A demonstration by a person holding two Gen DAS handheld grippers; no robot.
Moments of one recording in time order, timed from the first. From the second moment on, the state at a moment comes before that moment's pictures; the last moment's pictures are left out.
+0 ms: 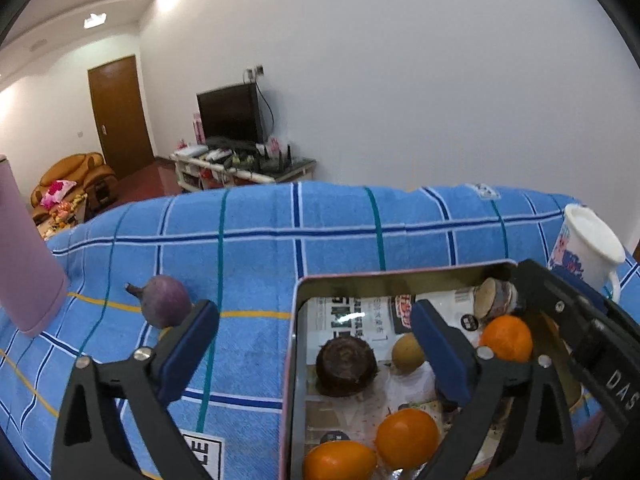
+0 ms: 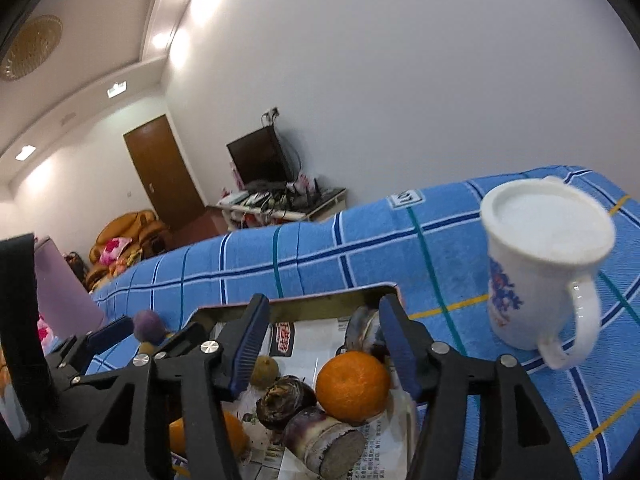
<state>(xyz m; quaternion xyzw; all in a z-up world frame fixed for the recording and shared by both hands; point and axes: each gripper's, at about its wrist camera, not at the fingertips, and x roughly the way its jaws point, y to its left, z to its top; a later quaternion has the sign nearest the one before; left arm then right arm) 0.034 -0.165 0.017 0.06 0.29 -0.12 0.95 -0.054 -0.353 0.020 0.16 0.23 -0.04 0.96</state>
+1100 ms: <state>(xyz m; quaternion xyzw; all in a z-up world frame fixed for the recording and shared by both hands) -0.030 -0.113 0.023 0.04 0.13 -0.05 0.99 -0.143 -0.280 0.057 0.02 -0.03 -0.19 0.98</state>
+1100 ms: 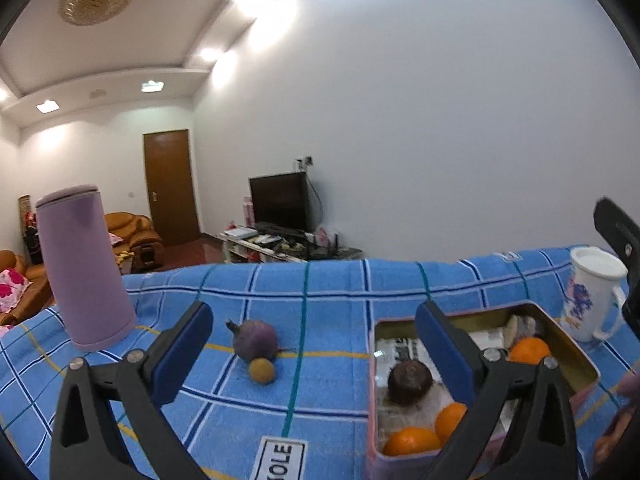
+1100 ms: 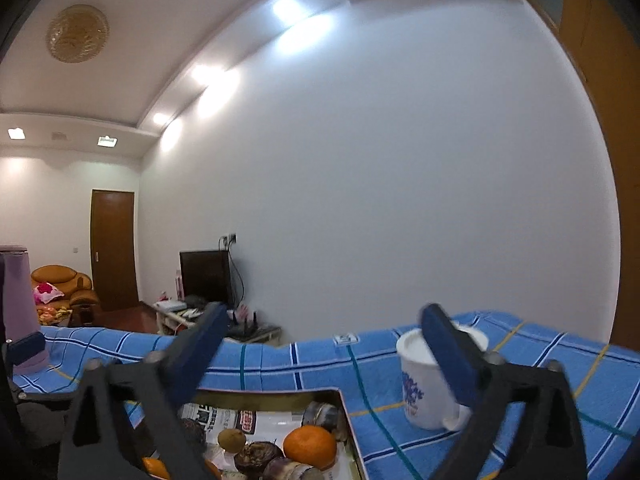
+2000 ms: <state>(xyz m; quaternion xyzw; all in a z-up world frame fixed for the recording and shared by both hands) -0.054 -0.119 0.019 0.08 0.15 -0.11 0.98 -0.155 -0.267 0.060 -0.01 -0.04 -0.19 0.98</state>
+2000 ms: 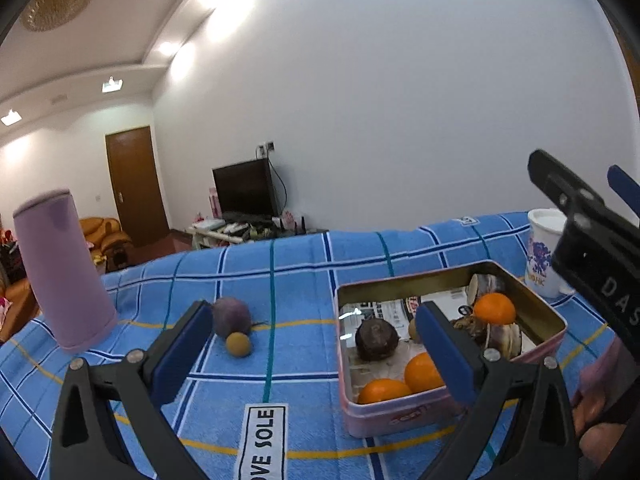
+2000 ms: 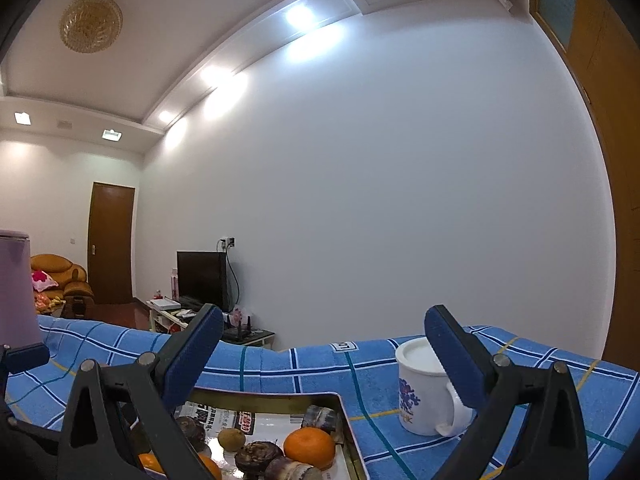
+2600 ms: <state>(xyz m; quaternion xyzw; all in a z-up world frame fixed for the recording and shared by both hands) -0.030 -0.044 0.043 0.04 0.06 -0.10 0.99 -0.154 -0.268 0.060 0.04 -0.01 -0.15 0.99</state>
